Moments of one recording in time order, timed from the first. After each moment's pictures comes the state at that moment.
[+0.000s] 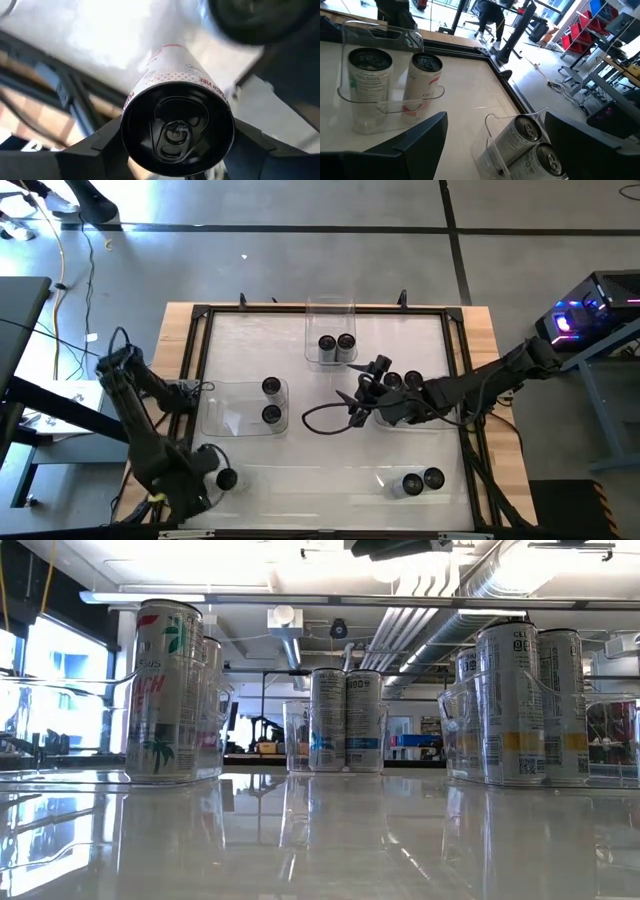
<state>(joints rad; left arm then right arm) -1.00 1.55 1.37 -1.36 0.12 -1.56 0.34 1.43 1.10 -0.14 0.86 -0.06</state>
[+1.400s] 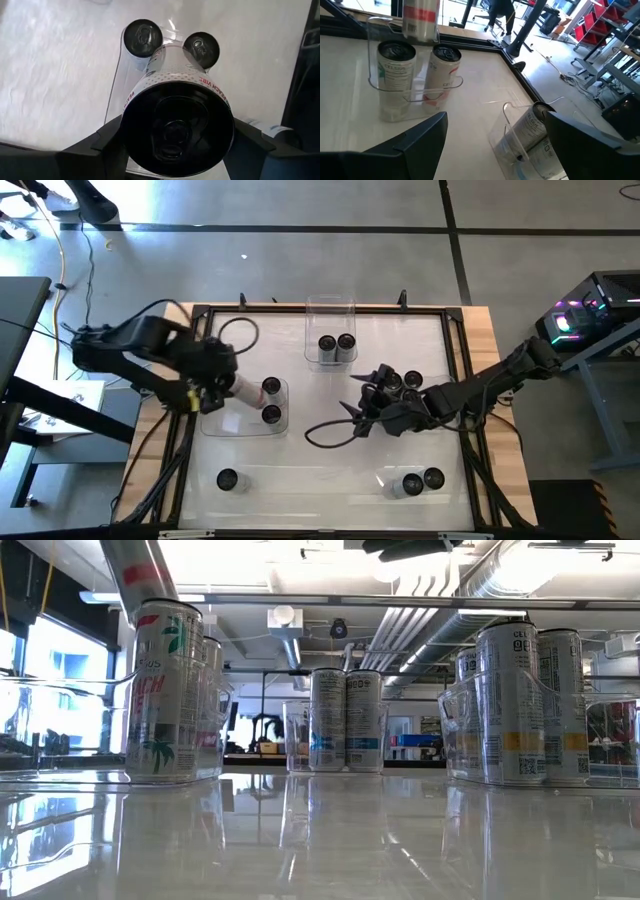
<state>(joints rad) -0.17 1.20 1.58 -1.57 -0.09 -0.43 0.41 1.43 1.10 -0.23 0.86 0.07</state>
